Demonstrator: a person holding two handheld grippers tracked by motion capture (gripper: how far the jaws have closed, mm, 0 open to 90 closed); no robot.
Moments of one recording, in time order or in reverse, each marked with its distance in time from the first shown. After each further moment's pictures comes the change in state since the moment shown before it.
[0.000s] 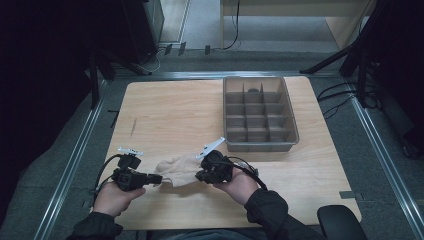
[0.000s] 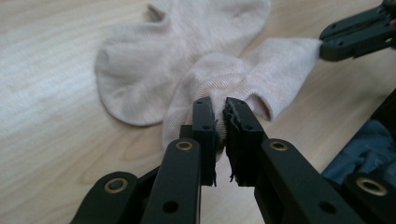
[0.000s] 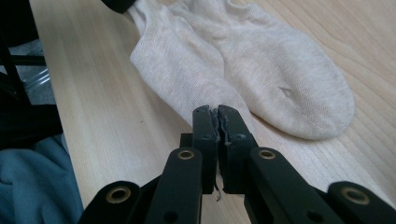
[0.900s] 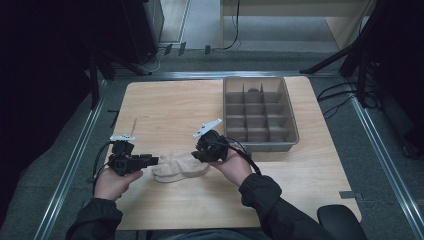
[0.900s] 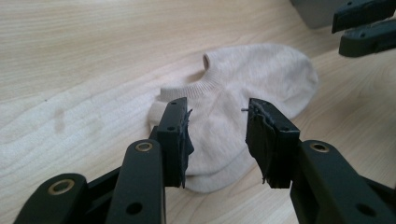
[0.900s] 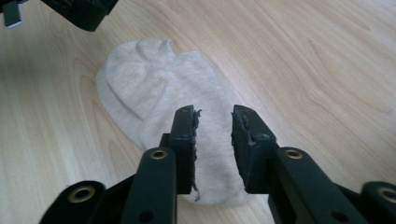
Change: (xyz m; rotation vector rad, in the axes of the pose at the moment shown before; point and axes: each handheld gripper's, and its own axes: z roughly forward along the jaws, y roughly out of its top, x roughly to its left) left arm 0.025 0.022 -0.004 -0.160 0.085 0.048; right arm -0.035 0.038 0.003 -0.099 -0.133 -0.034
